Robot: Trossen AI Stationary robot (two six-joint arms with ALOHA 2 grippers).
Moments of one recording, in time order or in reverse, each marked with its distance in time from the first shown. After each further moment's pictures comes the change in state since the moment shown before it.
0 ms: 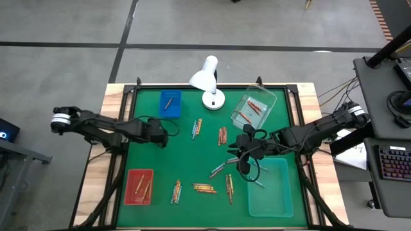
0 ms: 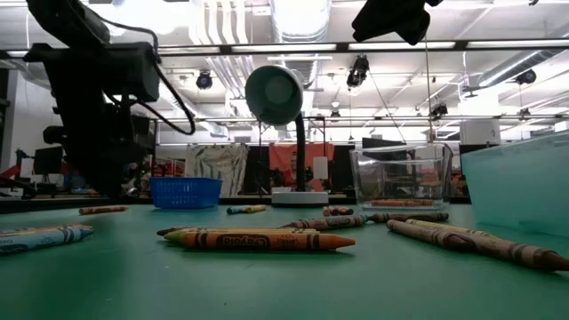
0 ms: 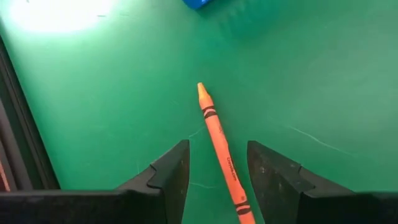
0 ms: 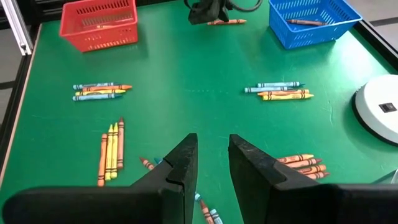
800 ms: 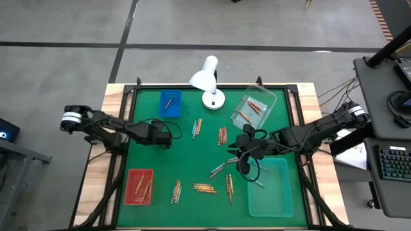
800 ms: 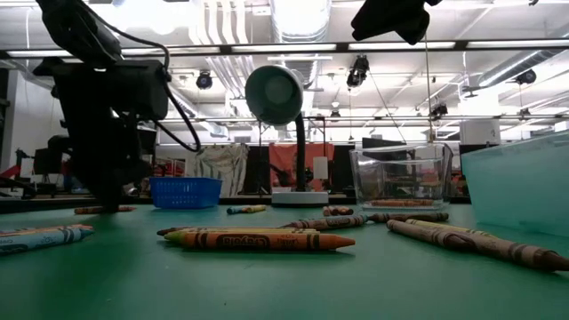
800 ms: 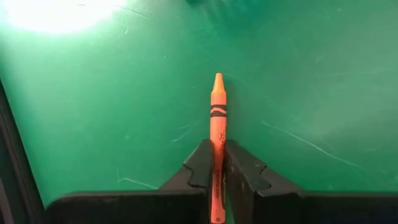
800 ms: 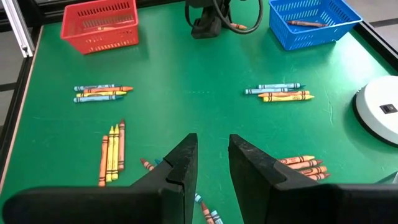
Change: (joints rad) left arm -0.001 0.151 0.002 0.069 -0.002 -0.034; right arm 0.000 0.000 0.000 0.006 0.000 0.000
